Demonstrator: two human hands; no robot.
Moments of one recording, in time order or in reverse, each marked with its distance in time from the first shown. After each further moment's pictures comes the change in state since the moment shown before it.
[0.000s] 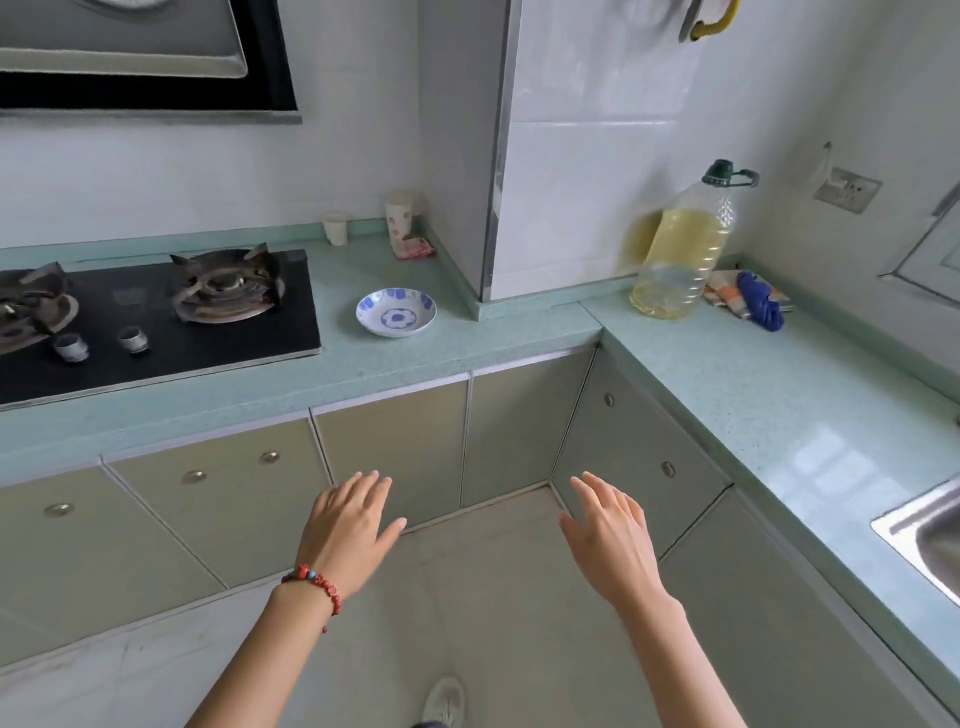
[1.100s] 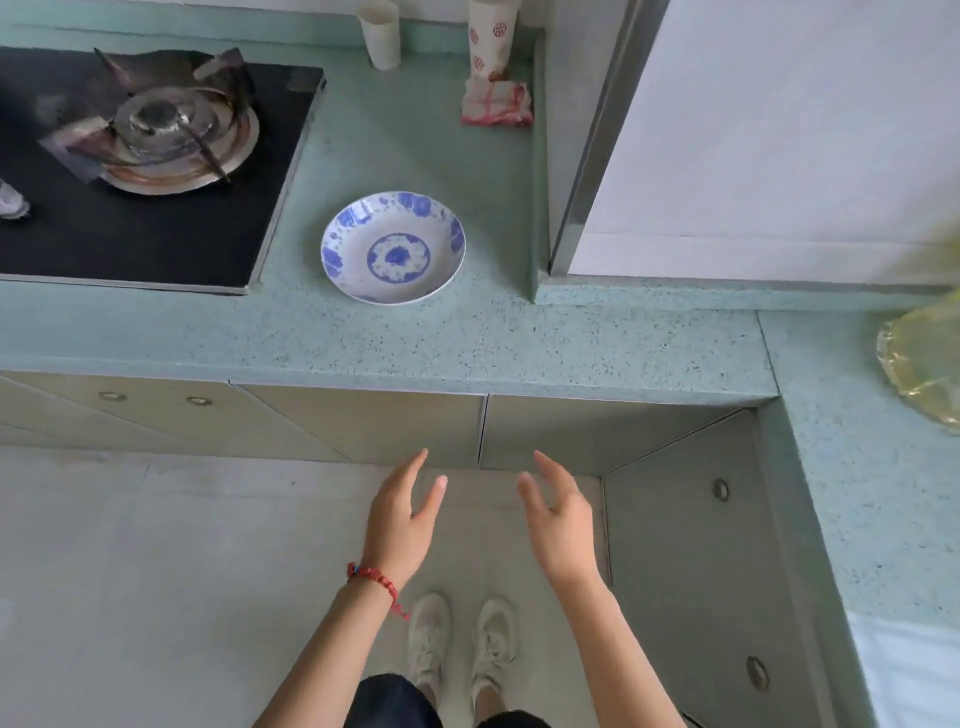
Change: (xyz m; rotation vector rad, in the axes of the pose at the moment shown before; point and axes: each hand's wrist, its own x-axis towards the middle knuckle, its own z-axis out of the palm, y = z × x) left_hand 0.303 0.074 0.172 -0.771 0.132 -0.803; right_hand 0.367 0.051 0.127 0.715 -0.473 0.143
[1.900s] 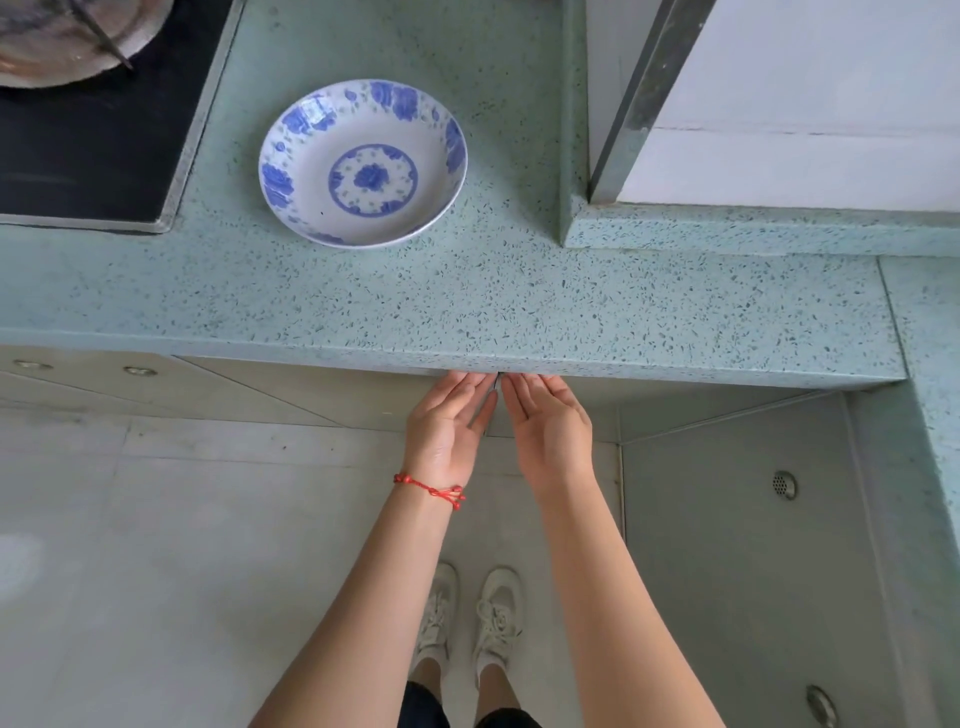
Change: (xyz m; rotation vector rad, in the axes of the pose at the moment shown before) left_hand 0.105 0.012 0.071 -1.378 -0.078 -0.453; right_hand 0.120 0.001 0.051 1.358 -0.006 0.304
